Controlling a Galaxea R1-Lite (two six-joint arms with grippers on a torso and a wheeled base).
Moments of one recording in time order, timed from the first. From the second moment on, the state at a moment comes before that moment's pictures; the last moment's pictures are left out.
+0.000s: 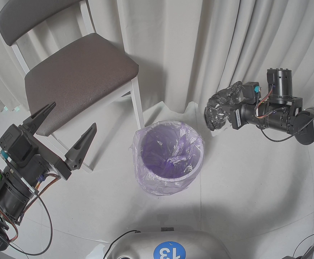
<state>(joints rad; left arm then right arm) -0.58 1.32 -0.27 -1.30 0.10 0.32 0.39 1.81 -1.18 -0.32 0.14 -0.24</state>
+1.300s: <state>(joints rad) -0.58 1.31 -0.26 -1.30 0.10 0.34 0.51 2.36 -1.45 -0.39 0.30 -0.31</state>
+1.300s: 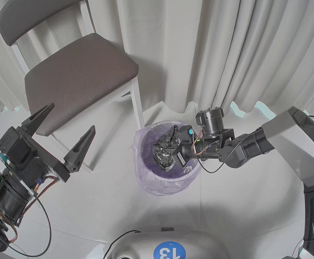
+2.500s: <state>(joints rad) -0.59 1.34 -0.25 -1.30 0.10 0.34 0.50 2.27 -1.44 -0.31 0.31 -0.35</state>
